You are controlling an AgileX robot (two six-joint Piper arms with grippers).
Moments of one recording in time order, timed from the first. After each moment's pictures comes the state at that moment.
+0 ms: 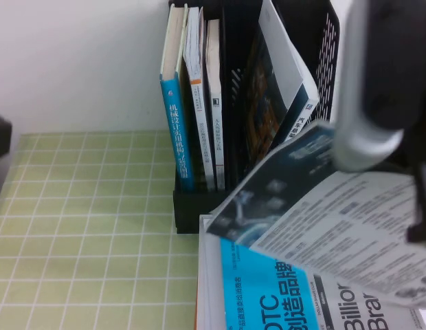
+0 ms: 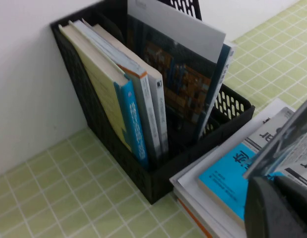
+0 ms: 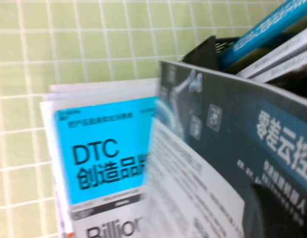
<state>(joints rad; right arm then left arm) 0.81 1.30 -1.55 0.00 1.25 -0.69 -0.60 0.79 -1.29 -0.01 1.05 0.03</state>
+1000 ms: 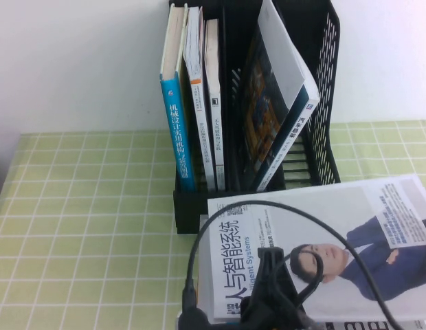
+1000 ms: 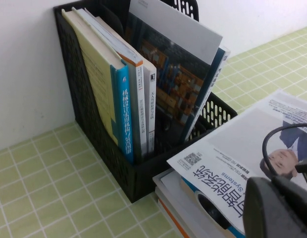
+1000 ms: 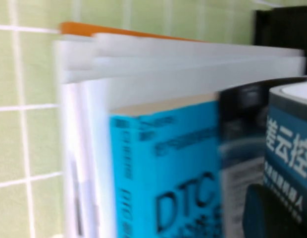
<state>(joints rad) 1.35 1.58 -1.01 -0.83 0.89 0.17 -0.60 0.63 -1.13 -0.02 0.98 -0.09</state>
